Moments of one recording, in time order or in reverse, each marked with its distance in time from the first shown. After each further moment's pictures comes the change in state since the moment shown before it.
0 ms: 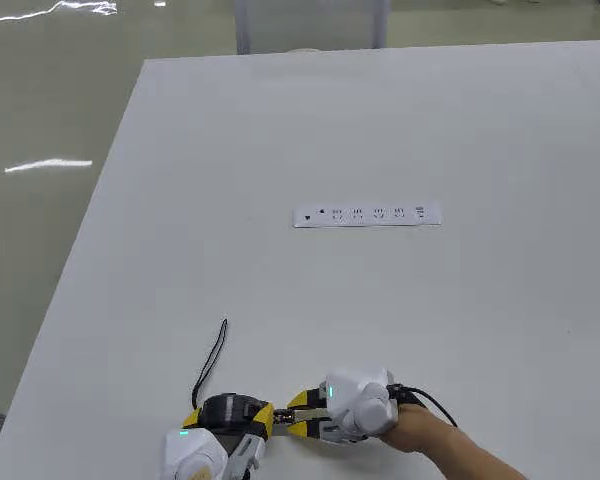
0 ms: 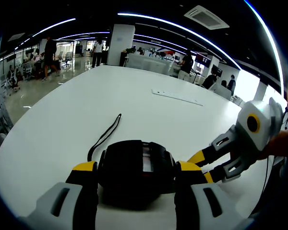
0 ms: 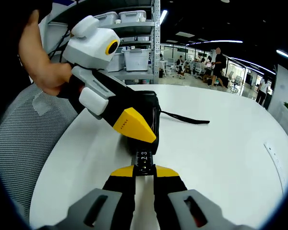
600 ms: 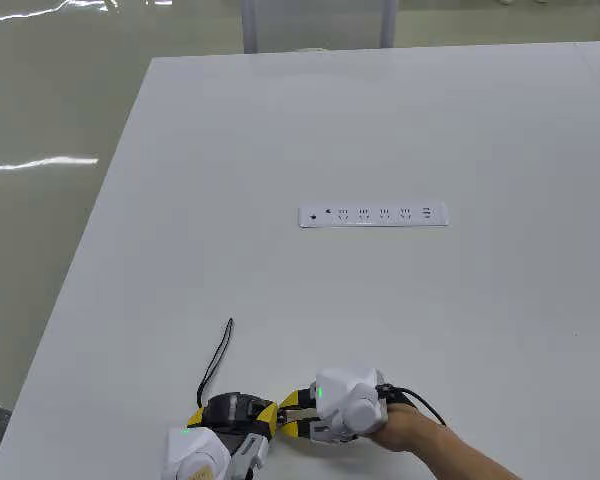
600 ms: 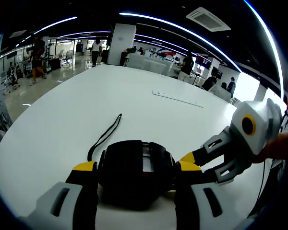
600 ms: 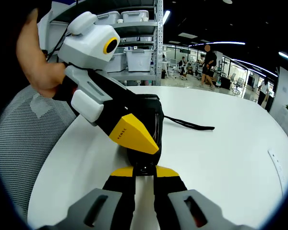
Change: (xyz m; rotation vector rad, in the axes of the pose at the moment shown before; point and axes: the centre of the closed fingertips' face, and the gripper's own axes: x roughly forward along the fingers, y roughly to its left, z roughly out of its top) left arm 0.000 0.002 0.000 -0.021 -0.001 -0.010; right arm 0.017 0.000 0.010 -0.018 -0.007 0.015
